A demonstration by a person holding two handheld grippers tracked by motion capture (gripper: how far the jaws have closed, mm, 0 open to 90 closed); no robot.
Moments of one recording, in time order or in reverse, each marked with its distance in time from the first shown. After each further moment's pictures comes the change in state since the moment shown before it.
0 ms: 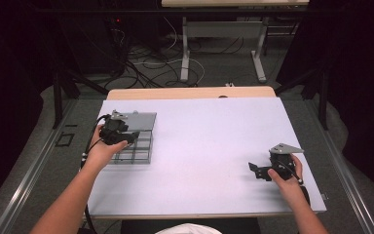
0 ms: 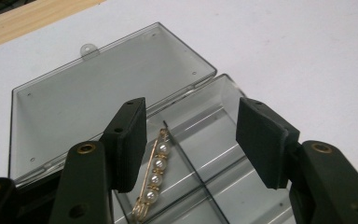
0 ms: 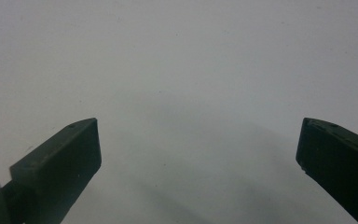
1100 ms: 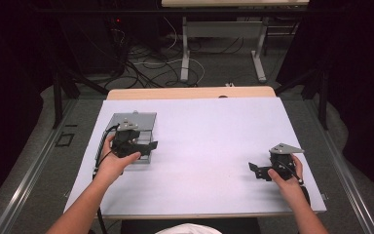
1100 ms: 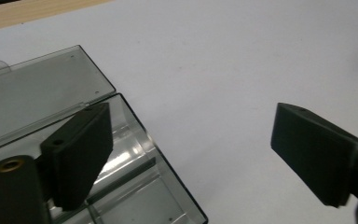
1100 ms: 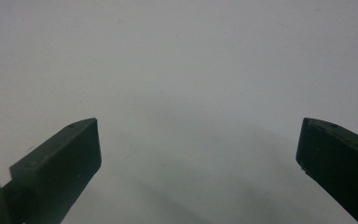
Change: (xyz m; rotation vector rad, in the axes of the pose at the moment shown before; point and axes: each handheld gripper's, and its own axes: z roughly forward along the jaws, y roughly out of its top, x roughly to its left) left arm -0.056 -0.008 -0.009 -0.130 -0.168 -0.077; right arm 0.000 0.000 -0.001 -0.004 -0.002 -0.005
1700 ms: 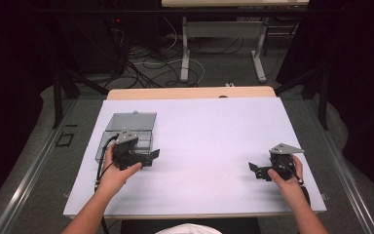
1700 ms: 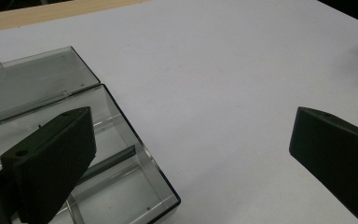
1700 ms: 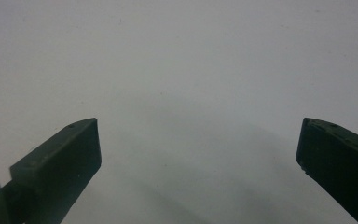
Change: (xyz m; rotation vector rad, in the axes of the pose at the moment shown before) left arm -0.016 -0.025 -0.008 -0.080 0.008 0.010; right arm 0.001 0.000 -0.001 -0.001 0.000 0.001
